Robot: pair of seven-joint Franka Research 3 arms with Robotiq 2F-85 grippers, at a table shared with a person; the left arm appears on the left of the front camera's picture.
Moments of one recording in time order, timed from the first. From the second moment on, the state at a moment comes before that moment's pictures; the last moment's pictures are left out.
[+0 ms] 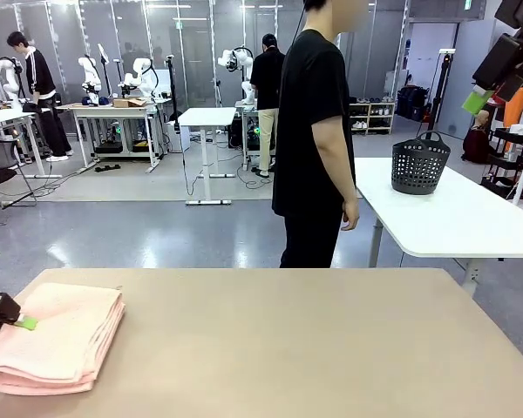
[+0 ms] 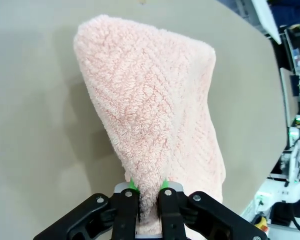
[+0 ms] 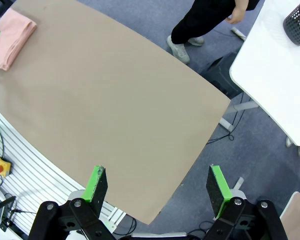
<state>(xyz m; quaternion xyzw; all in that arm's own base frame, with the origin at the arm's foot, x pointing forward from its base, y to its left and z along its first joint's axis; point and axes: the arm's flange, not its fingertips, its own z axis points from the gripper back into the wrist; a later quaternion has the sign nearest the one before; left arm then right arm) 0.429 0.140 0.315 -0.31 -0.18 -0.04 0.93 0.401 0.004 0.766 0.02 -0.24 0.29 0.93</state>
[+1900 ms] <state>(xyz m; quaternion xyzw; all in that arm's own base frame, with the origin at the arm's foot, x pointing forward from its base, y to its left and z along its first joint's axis) 0.403 0.123 0.363 -0.22 -0.20 -0.04 0.95 0.401 0.004 0.766 0.02 -0.24 0.29 0.93</state>
